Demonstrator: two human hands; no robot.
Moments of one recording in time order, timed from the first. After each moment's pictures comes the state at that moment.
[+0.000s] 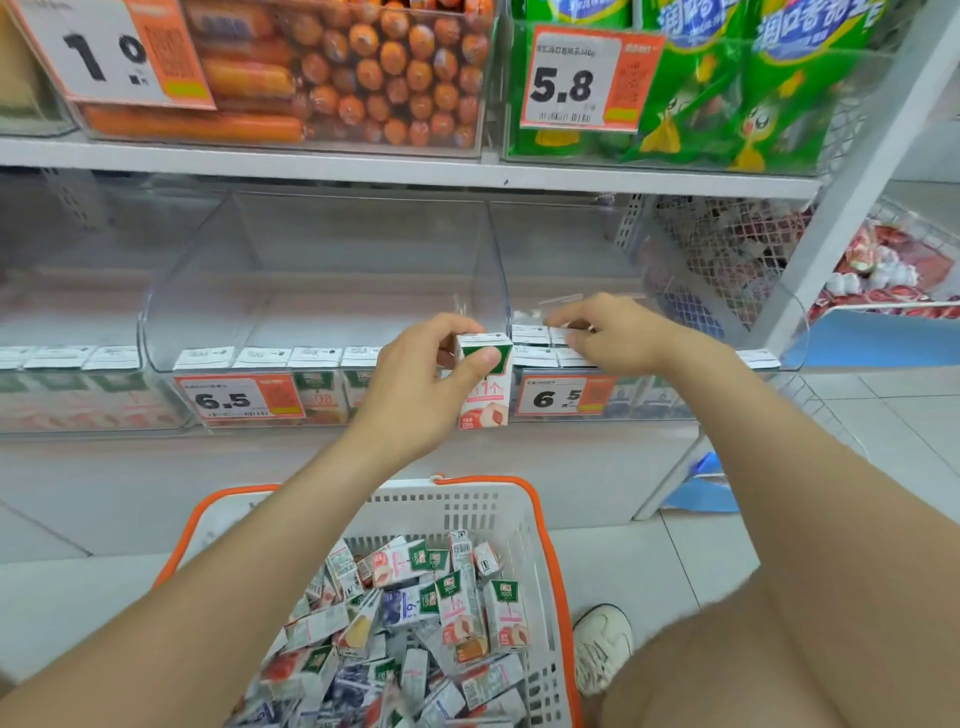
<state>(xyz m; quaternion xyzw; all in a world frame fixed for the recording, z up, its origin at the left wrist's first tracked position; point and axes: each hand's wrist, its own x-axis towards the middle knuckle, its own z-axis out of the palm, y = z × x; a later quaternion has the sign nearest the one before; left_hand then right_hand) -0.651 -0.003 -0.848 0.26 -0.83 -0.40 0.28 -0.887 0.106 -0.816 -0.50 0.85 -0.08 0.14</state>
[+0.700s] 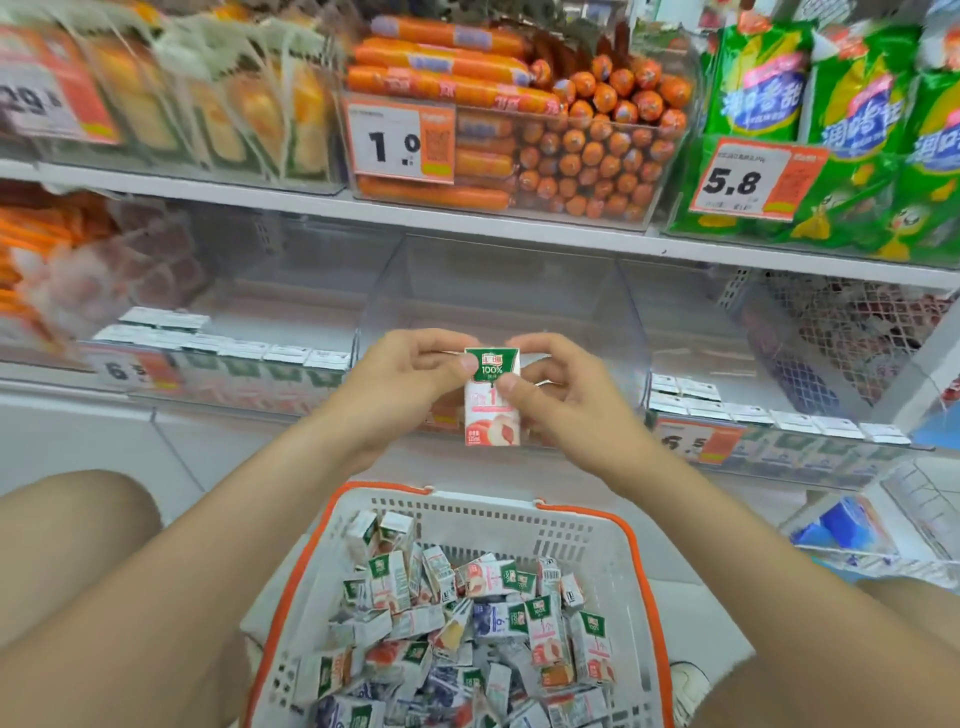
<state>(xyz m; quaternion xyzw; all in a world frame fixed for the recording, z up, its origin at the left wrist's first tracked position) -0.502 -0.068 -0.792 0.31 -0.70 -0.60 0.25 -0.665 0.053 -0.802 -0.48 0.66 -0.52 0.26</state>
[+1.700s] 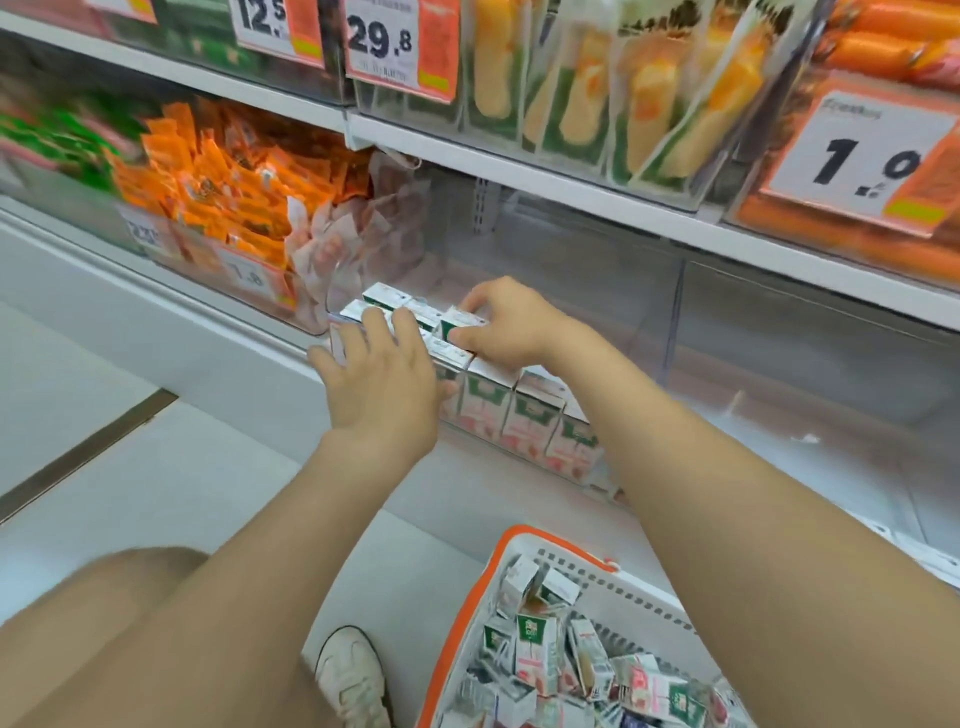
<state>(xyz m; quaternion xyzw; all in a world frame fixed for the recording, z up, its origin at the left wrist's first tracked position) -0.338 -0.255 -0.870 0.65 -0.75 0.10 0.09 -0.499 -0.305 -0.823 -0.68 0.68 -0.16 0.22</state>
